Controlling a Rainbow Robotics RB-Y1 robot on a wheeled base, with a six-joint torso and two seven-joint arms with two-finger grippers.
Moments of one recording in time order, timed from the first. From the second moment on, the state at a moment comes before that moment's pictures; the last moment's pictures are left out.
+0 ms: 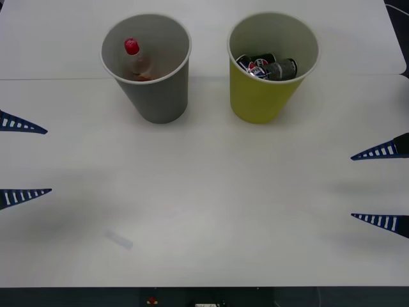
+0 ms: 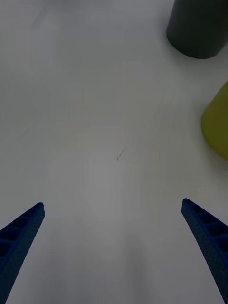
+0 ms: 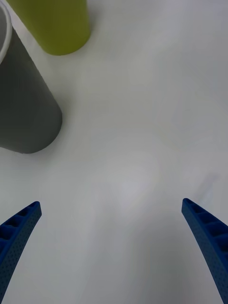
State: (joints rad) right arm 0.26 -1.13 -0.26 -2.01 1.31 -1.13 -0.09; left arm 0.24 1.21 0.38 -2.00 -1.28 -1.16 0.18
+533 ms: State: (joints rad) right arm 0.26 -1.13 -0.26 -2.01 1.31 -1.13 -0.09; left arm 0.31 1.22 0.39 -2.00 -1.27 -1.16 0.11
